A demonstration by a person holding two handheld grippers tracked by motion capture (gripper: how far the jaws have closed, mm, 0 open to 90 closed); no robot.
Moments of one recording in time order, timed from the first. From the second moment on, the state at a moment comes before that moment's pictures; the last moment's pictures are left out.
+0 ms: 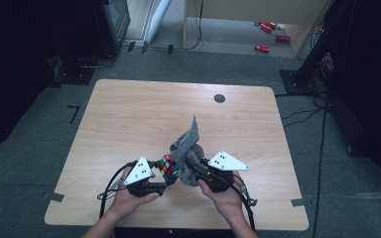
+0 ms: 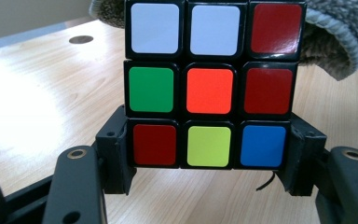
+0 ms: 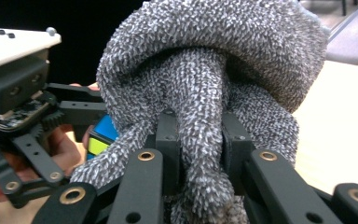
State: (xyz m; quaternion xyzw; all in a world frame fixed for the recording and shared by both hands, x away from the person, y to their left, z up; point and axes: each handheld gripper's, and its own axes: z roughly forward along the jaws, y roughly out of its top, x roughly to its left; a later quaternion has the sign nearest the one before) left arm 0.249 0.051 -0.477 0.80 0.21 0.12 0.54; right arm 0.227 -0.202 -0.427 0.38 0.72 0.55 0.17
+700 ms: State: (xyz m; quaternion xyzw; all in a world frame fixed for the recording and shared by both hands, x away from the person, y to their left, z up) left arm 0.249 0.050 -0.476 0.80 0.22 0.12 0.54; right arm 0.220 -0.192 -0.419 0.36 0.72 0.57 0.14
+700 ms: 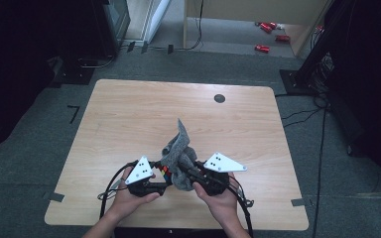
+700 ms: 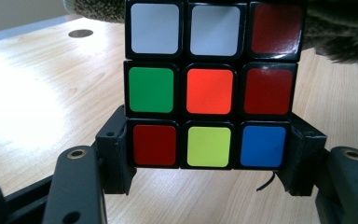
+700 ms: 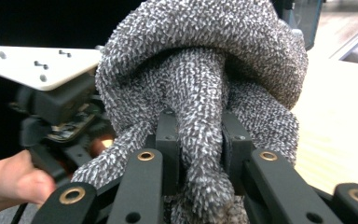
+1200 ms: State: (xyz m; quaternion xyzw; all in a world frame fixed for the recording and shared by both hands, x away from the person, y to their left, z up) left arm 0.245 0.047 -0.473 0.81 0.20 0.13 0.54; right arm 0.217 -0.191 -0.421 0.36 0.72 0.57 0.18
